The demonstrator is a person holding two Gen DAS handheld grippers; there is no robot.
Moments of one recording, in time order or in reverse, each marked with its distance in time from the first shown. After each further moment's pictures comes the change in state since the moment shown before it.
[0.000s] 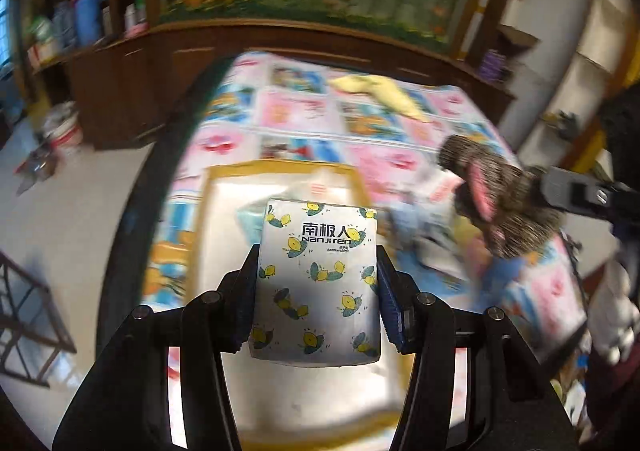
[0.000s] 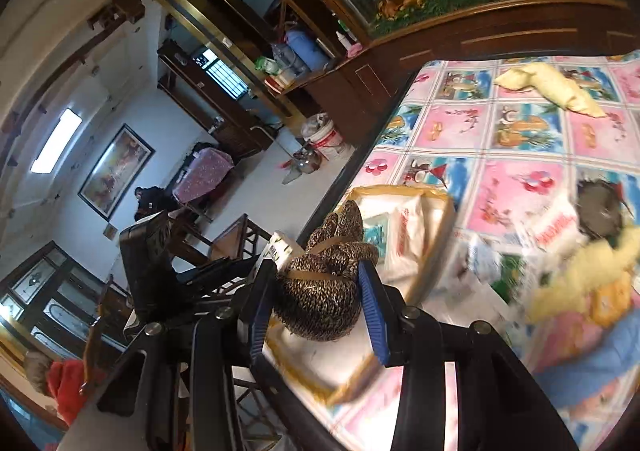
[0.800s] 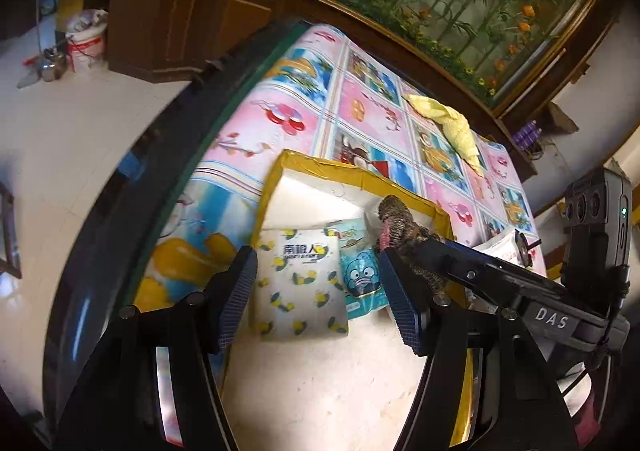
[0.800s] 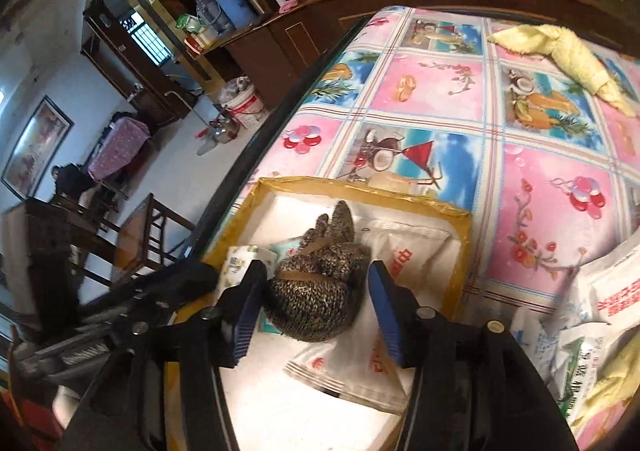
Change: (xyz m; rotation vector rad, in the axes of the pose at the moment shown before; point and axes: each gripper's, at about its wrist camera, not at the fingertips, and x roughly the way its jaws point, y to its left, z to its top) left arm 0.055 0.095 -0.001 -0.330 0.017 -0.080; right arm 0.152 -0.028 0.019 -0.007 0.121 -0.310
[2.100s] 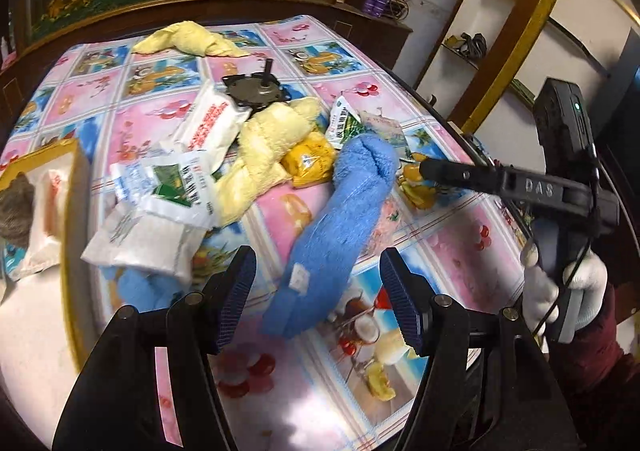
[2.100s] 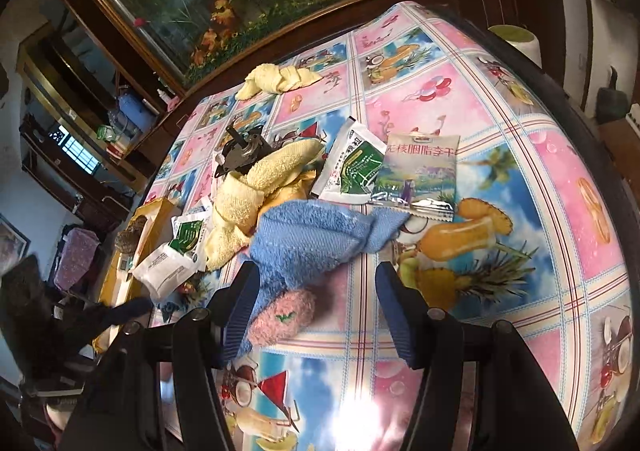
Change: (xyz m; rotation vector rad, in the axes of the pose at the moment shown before) left arm 0.040 -0.285 -0.156 0.574 0.177 -0.222; right arm -0.231 -0.235 -0.161 0.342 -0.237 -0.164
